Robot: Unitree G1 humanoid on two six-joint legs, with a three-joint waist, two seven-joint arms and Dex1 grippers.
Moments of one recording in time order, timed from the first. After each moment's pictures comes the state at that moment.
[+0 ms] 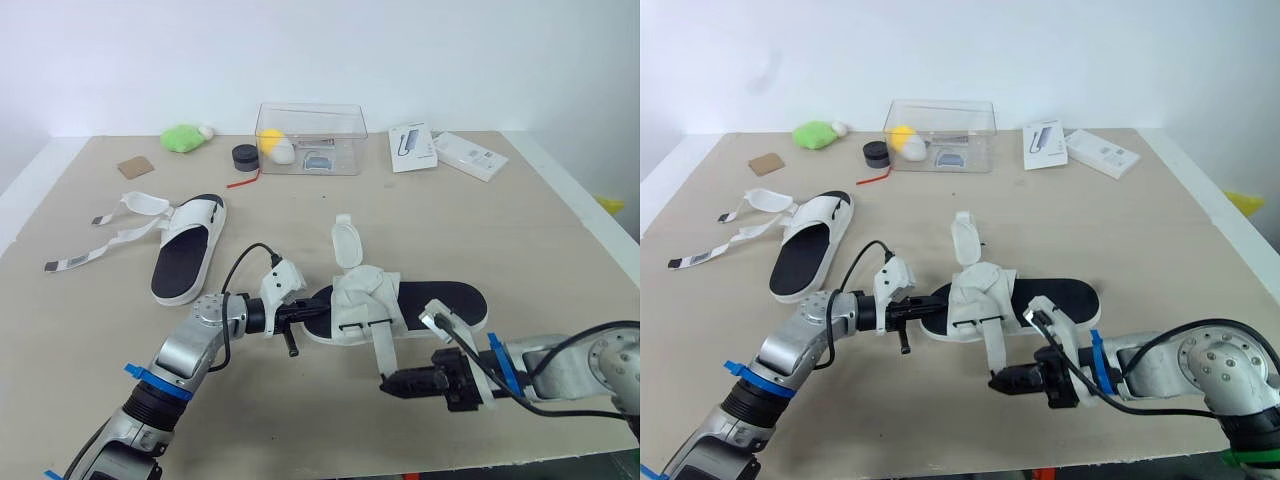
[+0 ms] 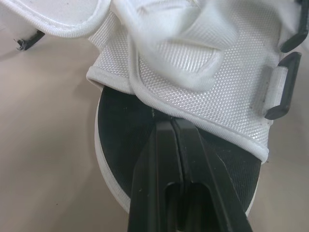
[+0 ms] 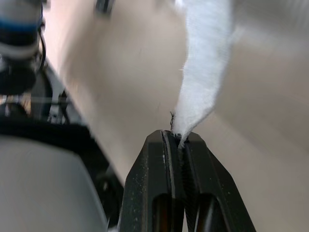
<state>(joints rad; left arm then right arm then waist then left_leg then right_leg) -0.38 0.36 -0.31 -0.03 -0.28 0.41 -0.89 -0.16 -1.05 0.02 -0.45 1.65 1.34 0.27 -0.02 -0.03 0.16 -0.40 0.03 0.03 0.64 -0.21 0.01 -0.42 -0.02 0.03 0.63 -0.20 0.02</state>
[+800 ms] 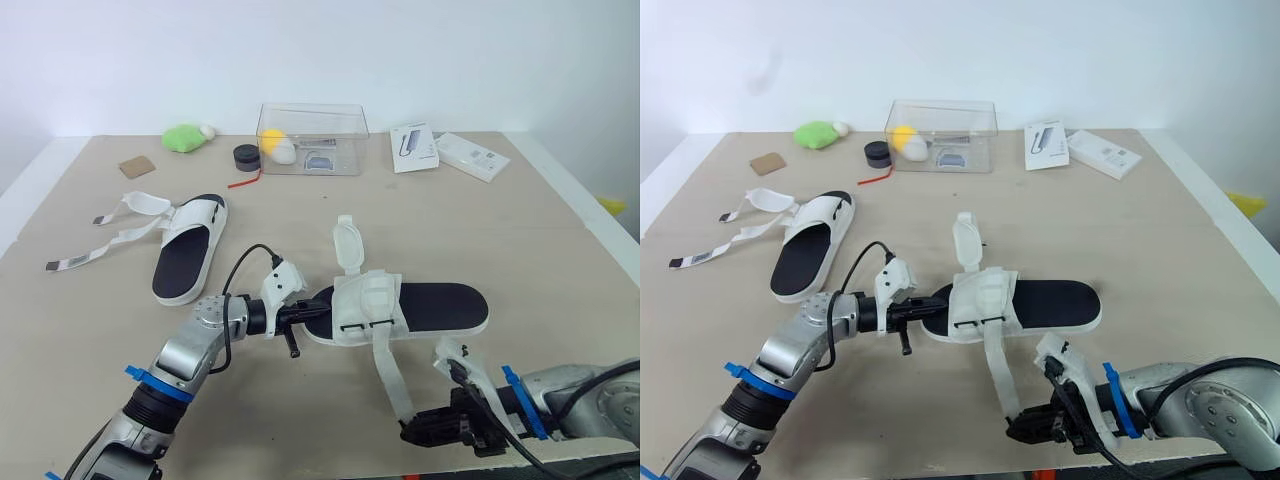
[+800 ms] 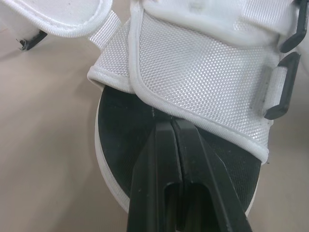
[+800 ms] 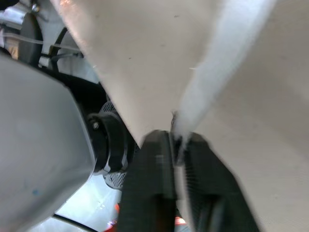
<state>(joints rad) -0.37 0.35 -0.32 -0.05 -0.28 0.41 -0.88 0.16 -1.22 -0.06 -0.65 1.15 1.12 0.78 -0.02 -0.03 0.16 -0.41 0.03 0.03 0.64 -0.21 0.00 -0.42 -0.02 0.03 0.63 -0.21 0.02</state>
